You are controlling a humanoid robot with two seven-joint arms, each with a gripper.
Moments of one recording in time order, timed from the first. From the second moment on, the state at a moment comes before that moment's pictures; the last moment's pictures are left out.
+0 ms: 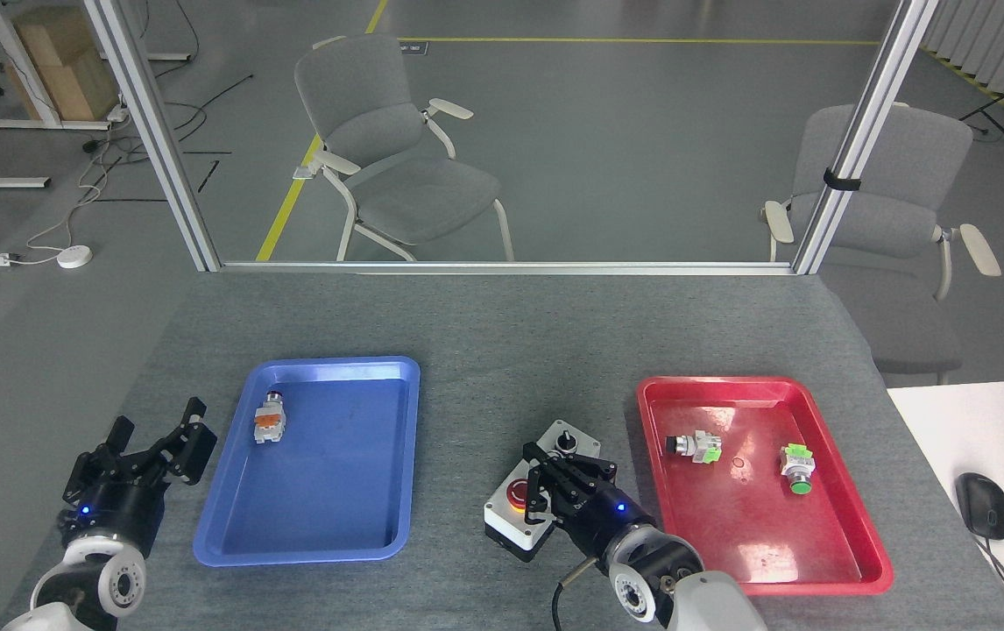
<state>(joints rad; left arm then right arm) -0.21 0.21 0.25 -1.29 -1.09 -0.21 -0.02 -0.32 0.02 0.36 -1.16 1.22 -0.25 0.15</state>
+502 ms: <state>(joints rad) -0.20 0.15 0.24 -1.30 -1.22 -0.19 -0.02 -0.32 0.02 0.39 -1.07 1.22 -0.25 0.12</state>
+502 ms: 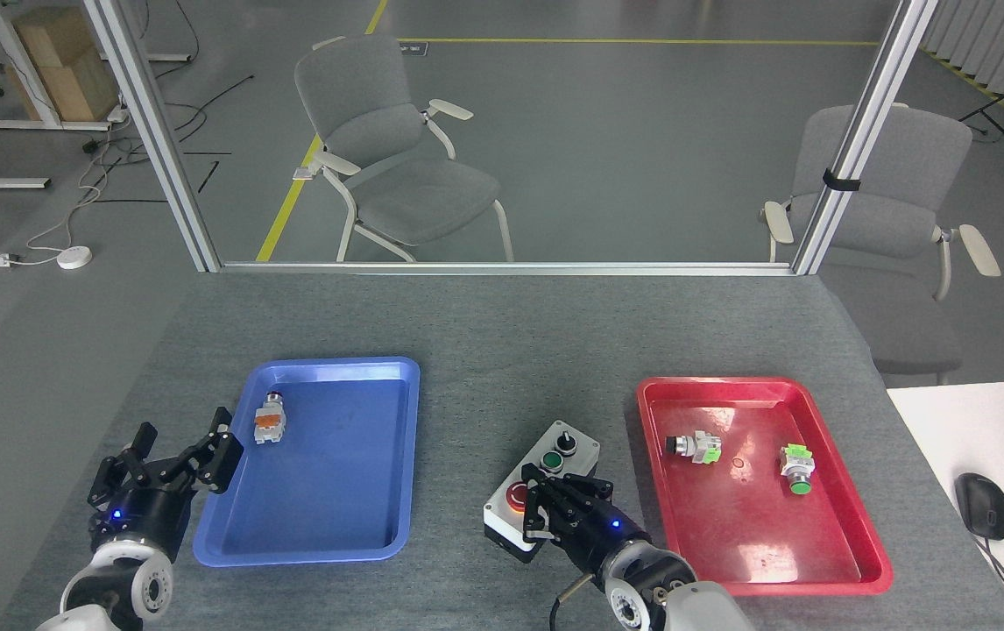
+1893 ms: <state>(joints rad) -0.11 0.07 0.09 -1.33 -1.22 -0.05 0.10 -0.15 0.00 -0.21 -1.35 1.23 -0.24 -0.11</state>
